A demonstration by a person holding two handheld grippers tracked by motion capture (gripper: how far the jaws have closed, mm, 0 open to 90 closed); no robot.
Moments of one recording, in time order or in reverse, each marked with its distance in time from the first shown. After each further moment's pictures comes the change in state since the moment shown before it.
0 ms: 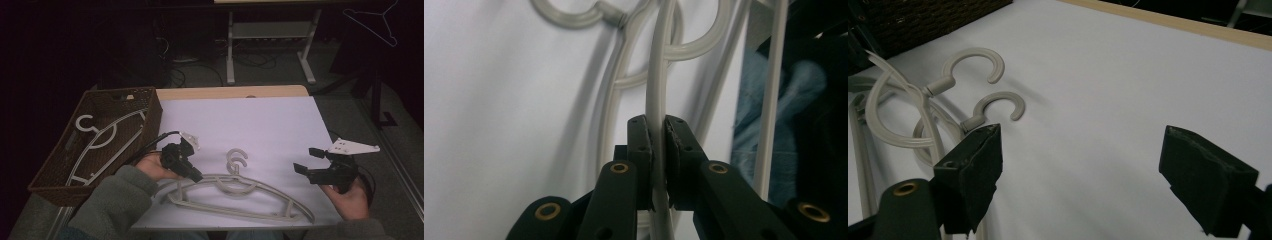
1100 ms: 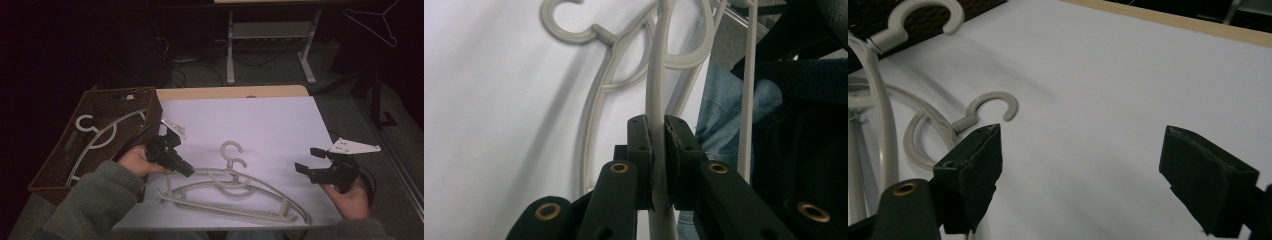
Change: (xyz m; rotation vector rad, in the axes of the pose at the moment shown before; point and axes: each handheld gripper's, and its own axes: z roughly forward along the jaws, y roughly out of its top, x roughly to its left) left arm -0.014 -0.004 -0.052 -0.055 -0.009 -0.051; right arm -0.004 -0.002 0.000 0.004 -0.010 0.010
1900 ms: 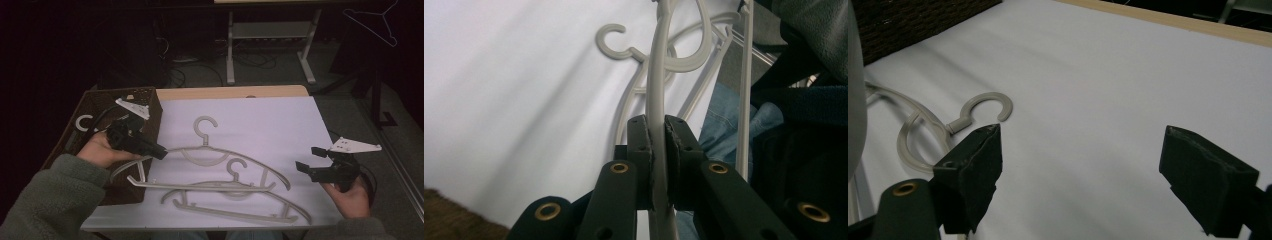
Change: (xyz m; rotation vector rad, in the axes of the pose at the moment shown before) left arm -0.007 -0.024 -0.084 -0.128 0.110 -0.065; right arm -0.004 0.000 0.000 -0.003 -0.012 0.008
